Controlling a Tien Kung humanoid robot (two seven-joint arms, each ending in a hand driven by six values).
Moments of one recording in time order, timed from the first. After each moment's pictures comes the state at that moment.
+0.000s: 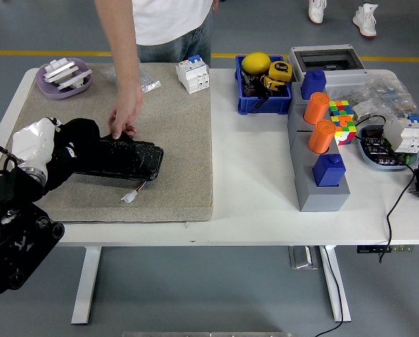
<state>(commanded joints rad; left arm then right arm) -0.35 0.31 -1.04 -1.21 2.12 0.32 0.54 0.09 -0.38 0.49 0.21 -0.13 0.03 -0.22</state>
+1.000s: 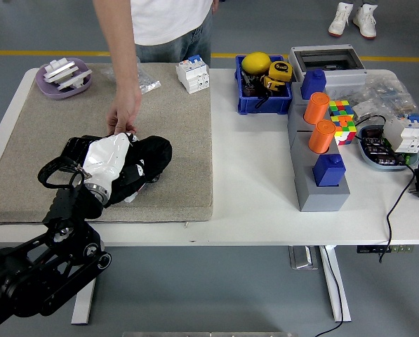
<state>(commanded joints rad) -0.39 0.24 -0.78 -1.36 2.10 0.33 0.59 0.09 -0.39 0.44 0.21 -0.11 0.04 -0.22</state>
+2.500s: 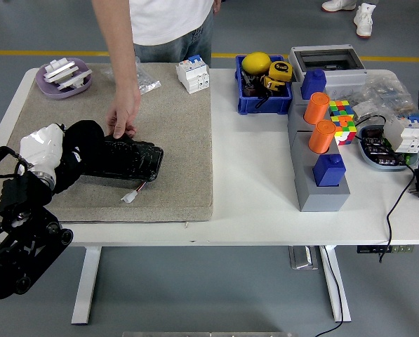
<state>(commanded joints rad) -0.36 0.31 -1.01 -1.20 2.15 0.32 0.63 0.10 -0.39 0.50 0.22 -0.18 0.03 -0.22</state>
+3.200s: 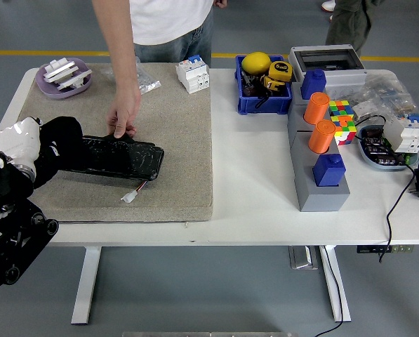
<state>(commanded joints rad) -0.37 0.33 -1.05 -1.16 2.19 0.31 0.64 0.10 -0.39 0.50 0.22 -0.19 0.03 -0.22</state>
